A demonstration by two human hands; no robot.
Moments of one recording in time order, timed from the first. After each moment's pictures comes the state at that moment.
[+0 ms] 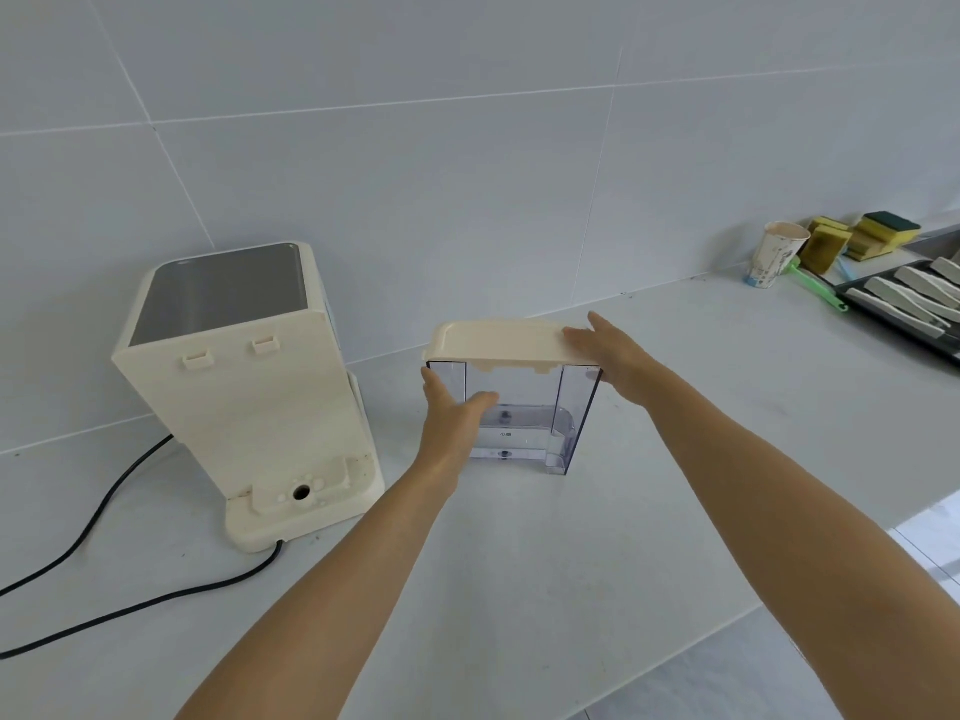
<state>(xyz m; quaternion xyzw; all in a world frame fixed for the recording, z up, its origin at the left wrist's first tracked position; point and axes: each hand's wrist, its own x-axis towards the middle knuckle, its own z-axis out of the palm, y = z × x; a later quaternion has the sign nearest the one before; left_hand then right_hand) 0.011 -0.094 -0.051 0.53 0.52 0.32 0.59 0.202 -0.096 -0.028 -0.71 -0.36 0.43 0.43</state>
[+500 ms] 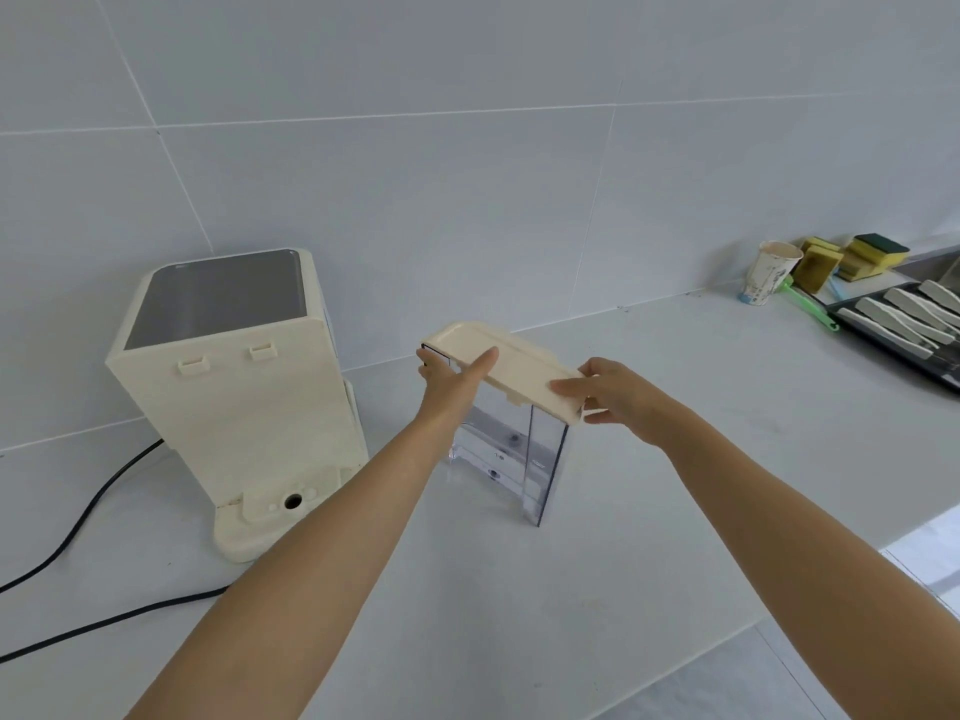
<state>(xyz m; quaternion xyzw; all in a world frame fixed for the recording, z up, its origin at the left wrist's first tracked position) 0.028 -0.049 -0.044 0.53 0.52 0.31 0.60 0.195 -0.123 -0.022 -0.73 -0.40 0.45 0.34</state>
